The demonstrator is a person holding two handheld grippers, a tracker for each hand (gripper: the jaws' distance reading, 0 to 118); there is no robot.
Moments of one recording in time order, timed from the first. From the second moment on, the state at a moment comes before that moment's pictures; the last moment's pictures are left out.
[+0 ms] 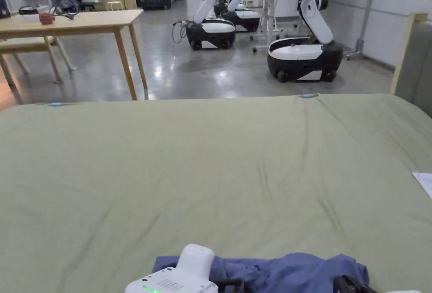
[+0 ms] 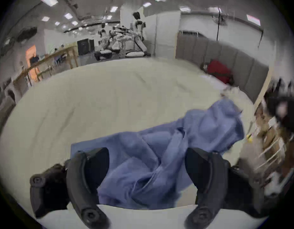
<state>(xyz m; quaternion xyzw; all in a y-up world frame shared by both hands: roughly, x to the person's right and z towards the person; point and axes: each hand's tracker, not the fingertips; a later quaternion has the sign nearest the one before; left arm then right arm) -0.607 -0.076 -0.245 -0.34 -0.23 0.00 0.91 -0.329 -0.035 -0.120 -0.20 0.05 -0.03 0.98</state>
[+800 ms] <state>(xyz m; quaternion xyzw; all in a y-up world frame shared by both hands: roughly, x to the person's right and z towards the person) -0.642 -0.069 -0.246 -0.29 -0.23 0.28 0.89 -0.304 -0.048 -0.124 -0.21 0.04 -0.08 0.97</state>
